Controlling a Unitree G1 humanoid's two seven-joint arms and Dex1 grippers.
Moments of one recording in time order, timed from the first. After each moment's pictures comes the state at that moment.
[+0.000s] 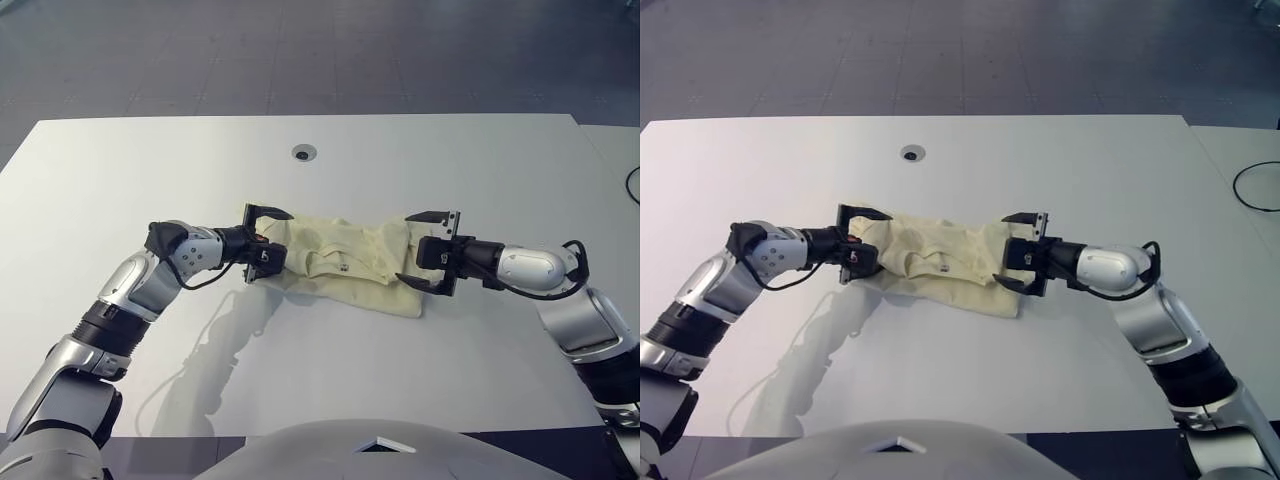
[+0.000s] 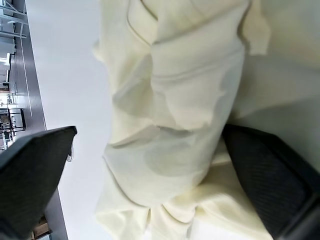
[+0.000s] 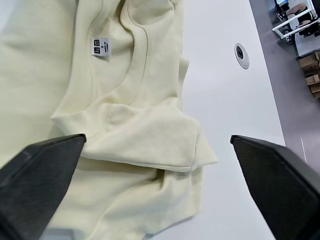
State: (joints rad) left arm -0.39 0.75 -0.41 0.06 0.44 -0.29 -0.85; right arm -0.17 -0.82 0.26 -0.31 -0.16 0.18 0.86
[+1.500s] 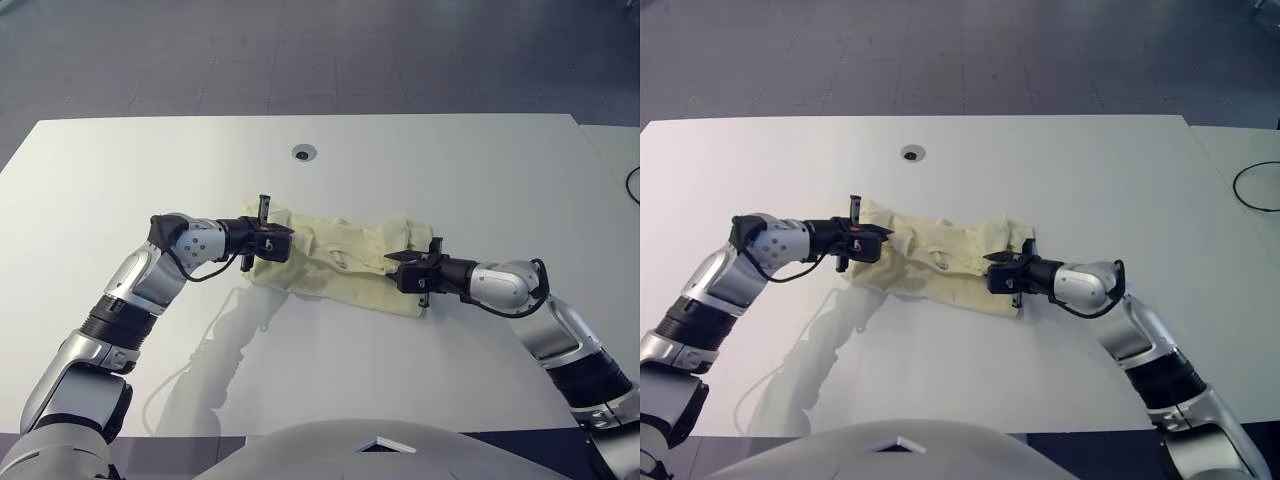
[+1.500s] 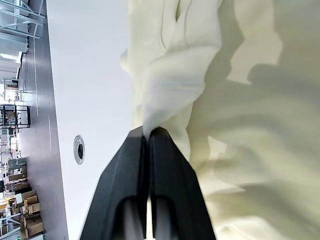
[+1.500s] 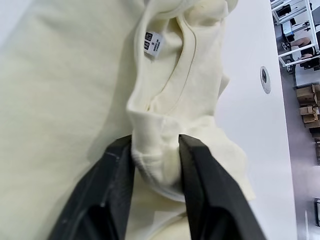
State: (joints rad) left arm -0.42 0.71 -0.37 0.08 0.38 -0.26 -0.87; right arm -0.15 -0.74 0.33 -0.19 -0.30 -0.04 0.84
